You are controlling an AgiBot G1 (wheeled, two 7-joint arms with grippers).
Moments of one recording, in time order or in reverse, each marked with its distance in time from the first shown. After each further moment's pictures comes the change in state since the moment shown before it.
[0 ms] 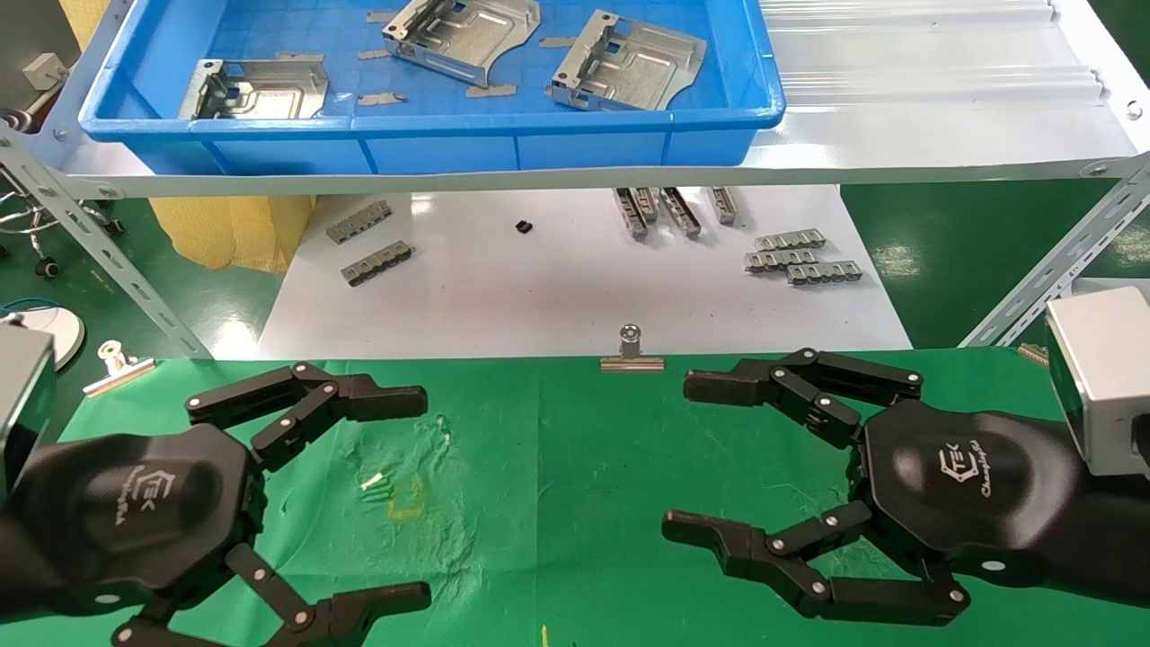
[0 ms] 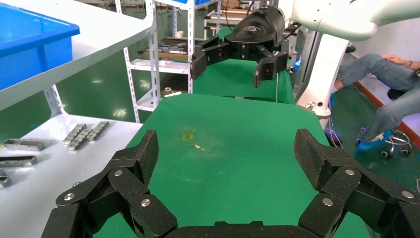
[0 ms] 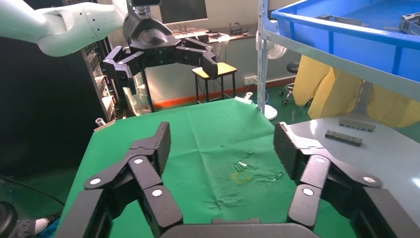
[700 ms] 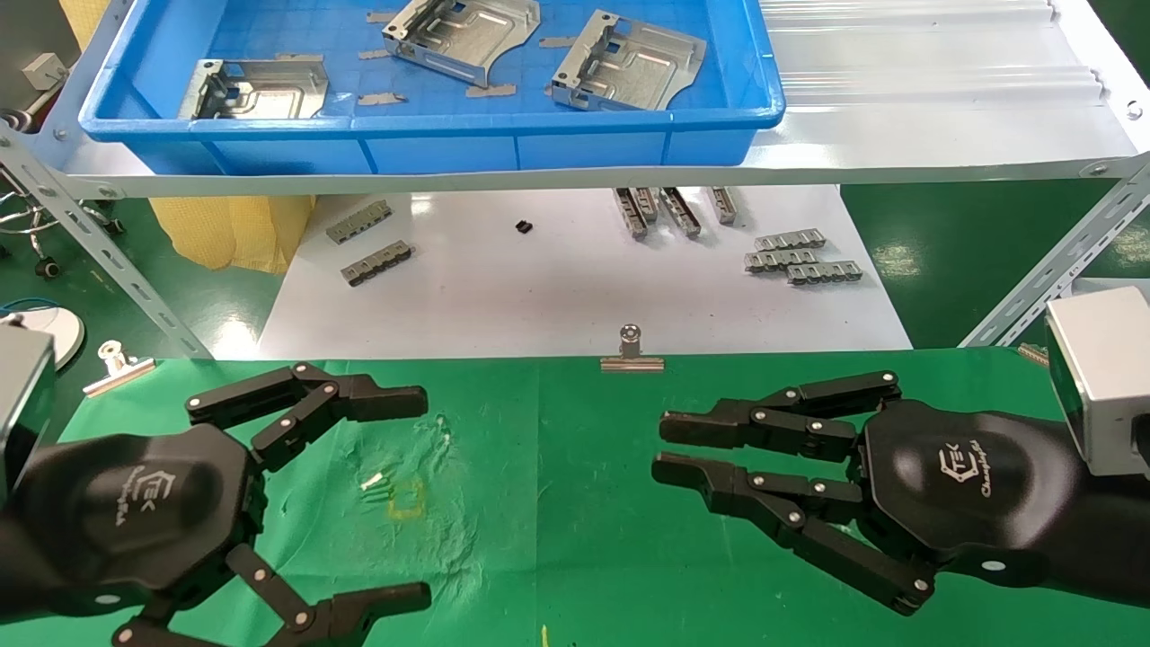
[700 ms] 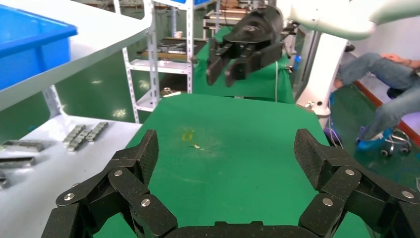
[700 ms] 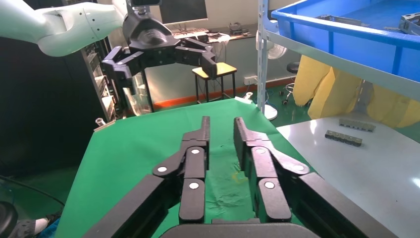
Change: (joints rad) left arm -0.058 0.010 0.001 0.006 0.024 -0.008 0.000; right arm 0.000 0.000 0.000 0.000 0.000 0.000 0.000
